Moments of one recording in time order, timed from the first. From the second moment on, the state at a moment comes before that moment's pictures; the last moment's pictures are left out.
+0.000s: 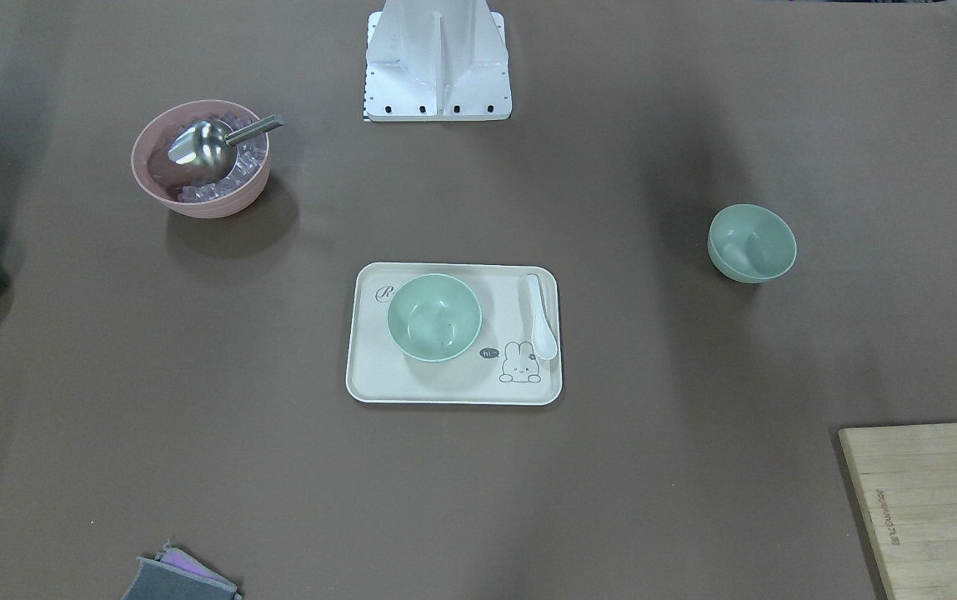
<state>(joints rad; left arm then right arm) -1.51 -1.40 -1.79 -1.81 -2.37 0.02 1.33 -1.62 1.45 -1.25 2.37 0.09</state>
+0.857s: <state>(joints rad) -1.51 -1.40 -1.83 -1.81 -2.37 0.02 1.29 -1.62 1.42 -1.25 2.38 0.10</state>
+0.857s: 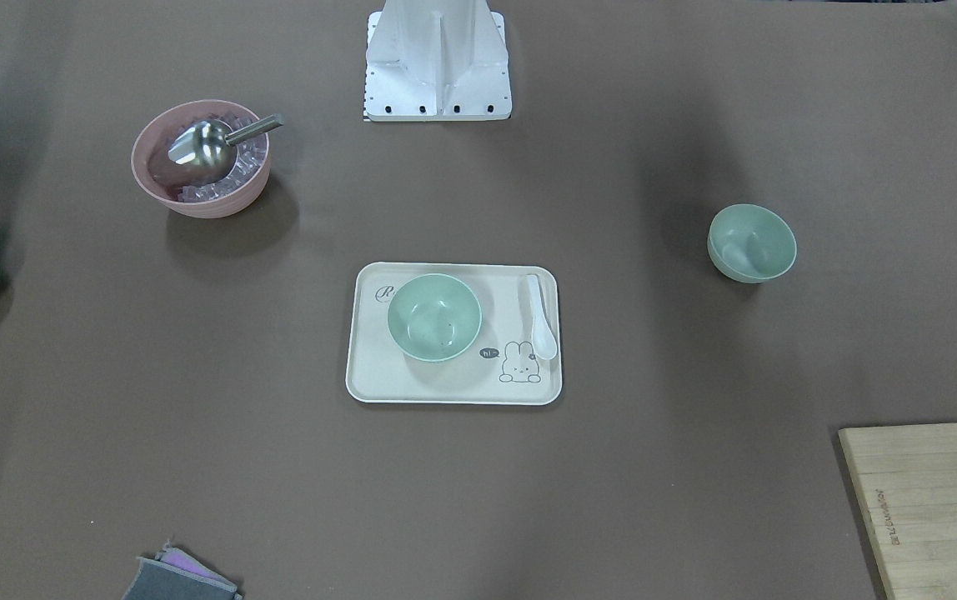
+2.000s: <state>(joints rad) -1.49 -1.39 -1.88 -1.81 -2.43 -0.07 1.26 -1.40 1.52 -1.27 2.58 0.50</state>
